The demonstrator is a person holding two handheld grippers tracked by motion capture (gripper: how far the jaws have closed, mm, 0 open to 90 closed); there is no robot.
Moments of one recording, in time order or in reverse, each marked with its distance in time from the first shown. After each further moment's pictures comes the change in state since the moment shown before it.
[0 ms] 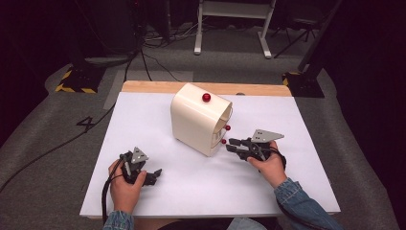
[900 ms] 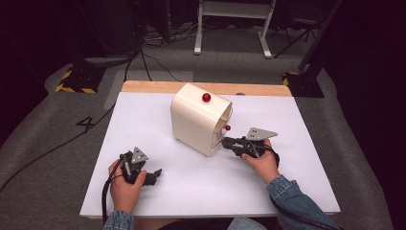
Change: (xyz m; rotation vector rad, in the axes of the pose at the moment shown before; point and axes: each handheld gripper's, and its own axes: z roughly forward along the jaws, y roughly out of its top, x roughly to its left) left arm 0.000 0.000 0.000 0.000 0.000 0.000; right arm -0.008 -0.005 0.019 -0.013 0.003 0.000
